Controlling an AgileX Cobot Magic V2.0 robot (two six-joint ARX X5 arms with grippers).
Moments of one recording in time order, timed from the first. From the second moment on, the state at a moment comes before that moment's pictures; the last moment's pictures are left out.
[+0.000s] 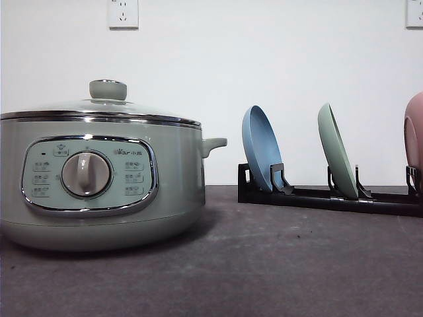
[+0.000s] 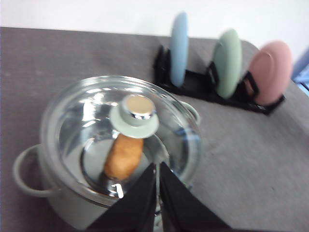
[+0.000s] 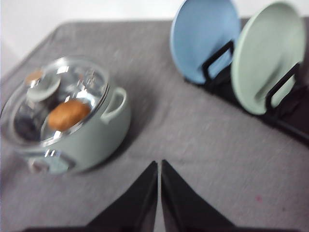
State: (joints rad) left arm -0.04 0.67 1.04 -0.83 0.51 -0.06; right arm 0.02 0.74 1.08 -0.89 -0.52 0.03
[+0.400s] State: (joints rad) left arm -0.10 0.71 1.10 -0.90 0.53 -0.02; right arm 0.09 0.78 1.14 -1.00 -0.52 -0.05
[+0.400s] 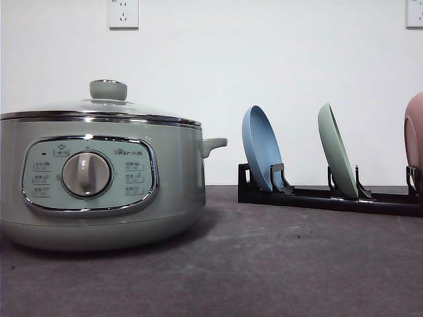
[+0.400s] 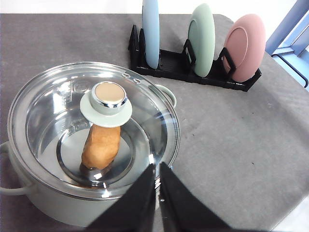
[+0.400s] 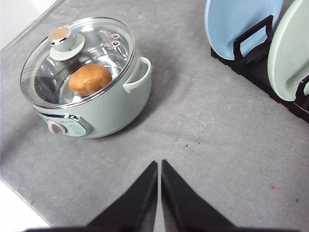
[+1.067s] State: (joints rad) left arm -0.10 0.71 1.10 -0.90 0.53 -0.02; right arm 0.09 0.78 1.14 -1.00 -0.52 -0.04
